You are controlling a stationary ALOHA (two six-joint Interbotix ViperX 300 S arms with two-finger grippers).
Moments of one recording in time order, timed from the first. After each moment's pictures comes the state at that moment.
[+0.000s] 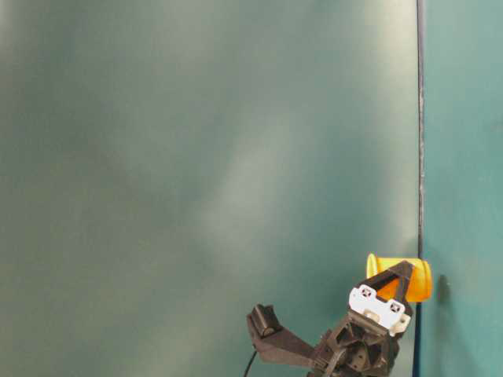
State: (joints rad) left arm 0.63 0.22 0.81 0.01 -0.65 -0.08; right arm 0.00 -0.97 1.10 -0.02 -0.18 -0.01
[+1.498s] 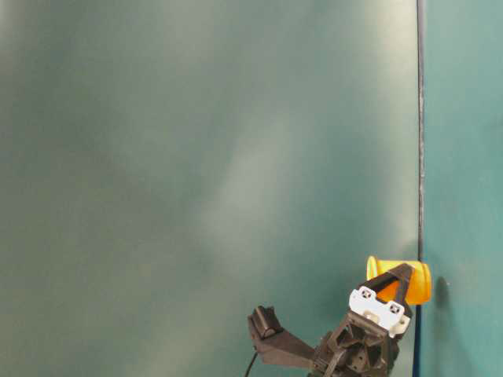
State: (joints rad) left arm 0.64 0.23 0.81 0.01 -0.65 -0.08; right arm 0.00 -0.98 1.10 -0.02 -0.18 -0.01
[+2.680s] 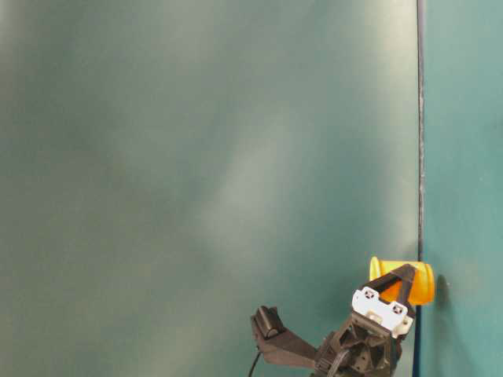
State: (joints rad) left arm 0.65 0.24 0.81 0.01 -0.66 -0.08; right arm 0.00 -0.97 1.10 -0.02 -0.18 -0.01
